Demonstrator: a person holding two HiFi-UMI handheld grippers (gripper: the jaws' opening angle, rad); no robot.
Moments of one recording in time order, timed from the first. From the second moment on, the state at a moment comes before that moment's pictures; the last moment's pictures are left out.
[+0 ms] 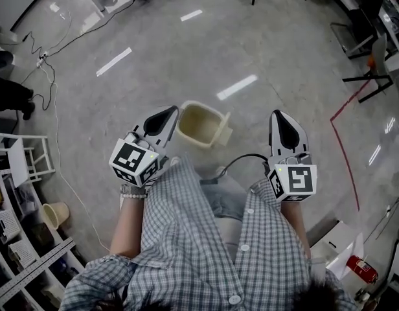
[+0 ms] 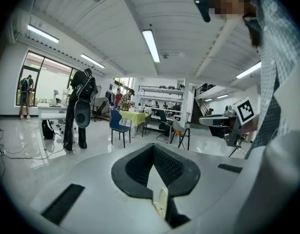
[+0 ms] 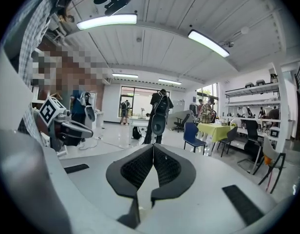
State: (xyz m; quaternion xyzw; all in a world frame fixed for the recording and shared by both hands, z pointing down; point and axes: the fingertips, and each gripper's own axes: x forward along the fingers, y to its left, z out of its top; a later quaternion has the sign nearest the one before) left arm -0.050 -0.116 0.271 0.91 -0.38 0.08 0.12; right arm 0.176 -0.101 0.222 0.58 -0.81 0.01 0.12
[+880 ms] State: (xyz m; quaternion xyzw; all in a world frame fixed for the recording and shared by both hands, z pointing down) left arm -0.050 -0.113 0.268 0.91 -0.40 0.08 0.11; right arm 0.168 -0.108 0.224 0.55 -0.83 0.00 0.12
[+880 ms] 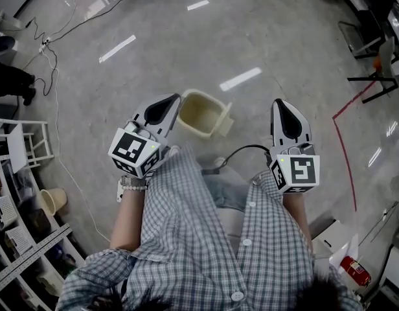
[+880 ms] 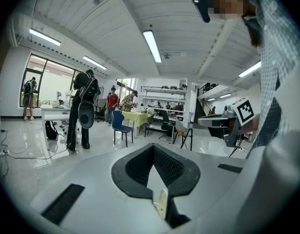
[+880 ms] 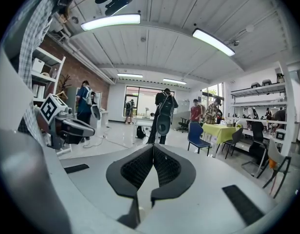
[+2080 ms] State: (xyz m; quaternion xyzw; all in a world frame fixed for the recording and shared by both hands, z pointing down) left arm -0.047 -0.111 0.264 0.91 -0.40 0.08 0.11; right arm 0.170 -0.106 0.227 0.54 -0.83 0.01 0.13
